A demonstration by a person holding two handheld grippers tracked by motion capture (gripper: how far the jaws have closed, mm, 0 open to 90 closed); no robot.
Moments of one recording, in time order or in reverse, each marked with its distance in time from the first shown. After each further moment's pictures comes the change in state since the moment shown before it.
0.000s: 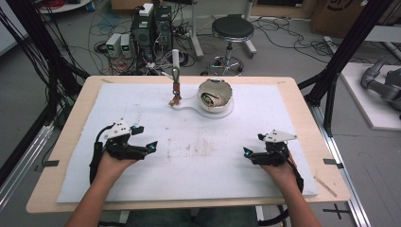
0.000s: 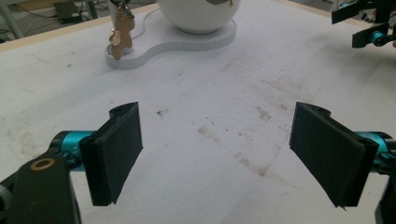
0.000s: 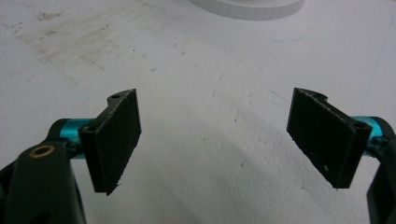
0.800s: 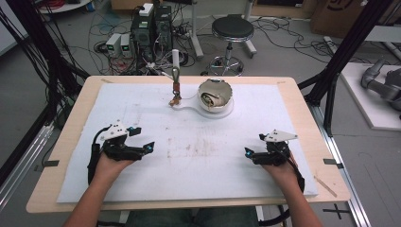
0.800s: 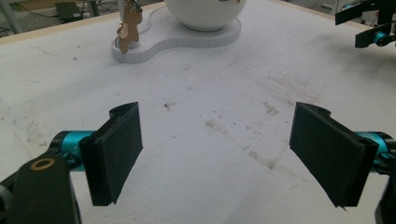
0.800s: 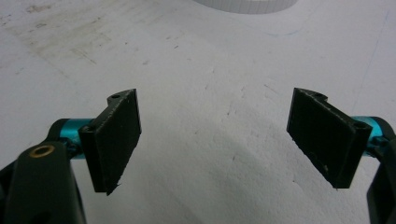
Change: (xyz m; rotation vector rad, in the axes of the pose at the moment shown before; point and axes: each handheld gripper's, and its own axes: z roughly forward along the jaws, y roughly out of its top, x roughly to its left) left arm 0.008 -0.009 0.002 -0.014 -0.014 -0.022; right arm -0.004 -0.002 0.000 0.018 -0.010 0.001
